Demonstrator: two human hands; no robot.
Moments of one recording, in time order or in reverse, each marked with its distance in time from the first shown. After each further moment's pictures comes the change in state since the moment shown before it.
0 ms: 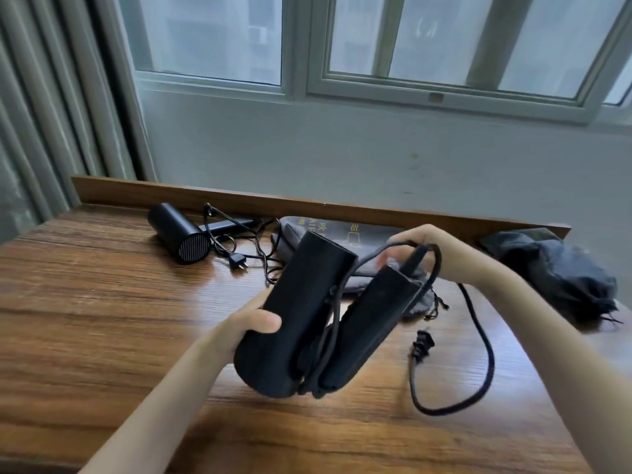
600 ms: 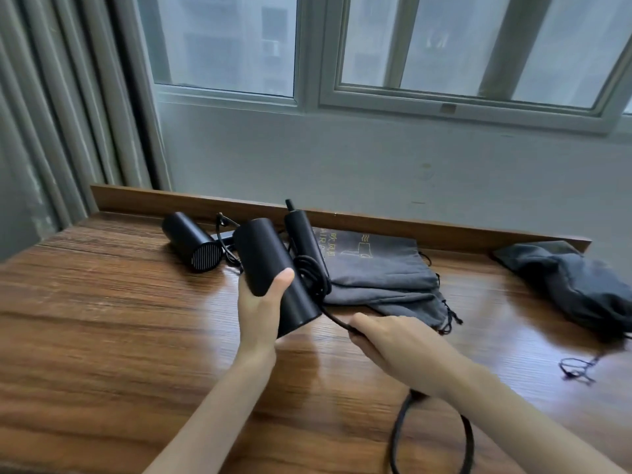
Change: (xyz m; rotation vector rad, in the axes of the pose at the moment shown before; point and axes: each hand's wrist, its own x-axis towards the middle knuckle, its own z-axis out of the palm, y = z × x) left_hand 0.032 -0.018 0.000 0.109 1.242 0.241; right_hand -0.026 -0.016 0.096 -0.655 -0.028 -0.047
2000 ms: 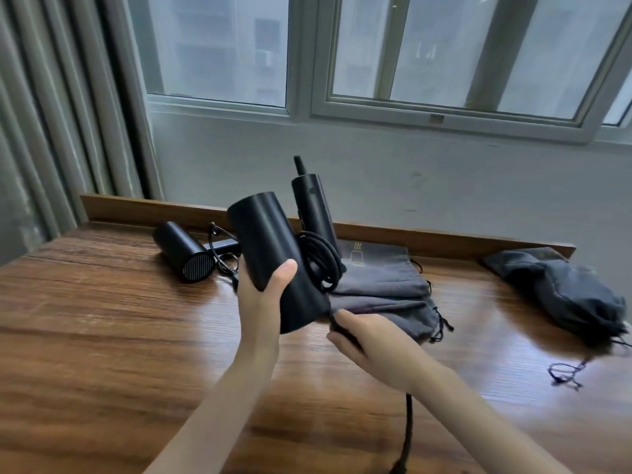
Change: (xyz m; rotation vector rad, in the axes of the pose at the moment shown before) left_hand -0.008 0.025 0.020 -0.102 -0.128 0.222; right_hand 0.019 0.006 0.015 0.207 0.138 -0.023
